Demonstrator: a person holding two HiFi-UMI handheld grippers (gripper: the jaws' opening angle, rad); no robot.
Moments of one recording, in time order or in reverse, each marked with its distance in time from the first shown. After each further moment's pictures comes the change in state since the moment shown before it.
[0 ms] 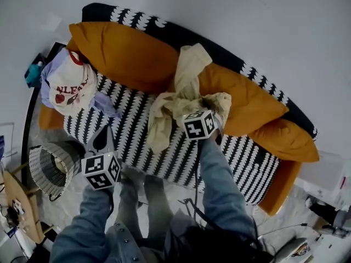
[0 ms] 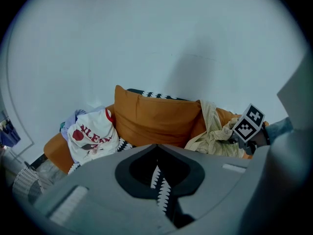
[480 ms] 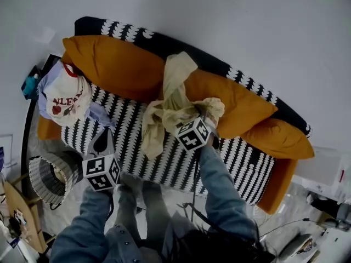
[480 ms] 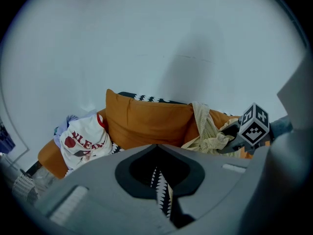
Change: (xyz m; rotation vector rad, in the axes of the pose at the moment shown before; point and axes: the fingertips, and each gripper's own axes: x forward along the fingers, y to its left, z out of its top) left arm 0.005 -0.028 0.021 0.035 -0.012 -0.046; right arm -0.027 0.017 -0.001 -0.191 -0.035 0.162
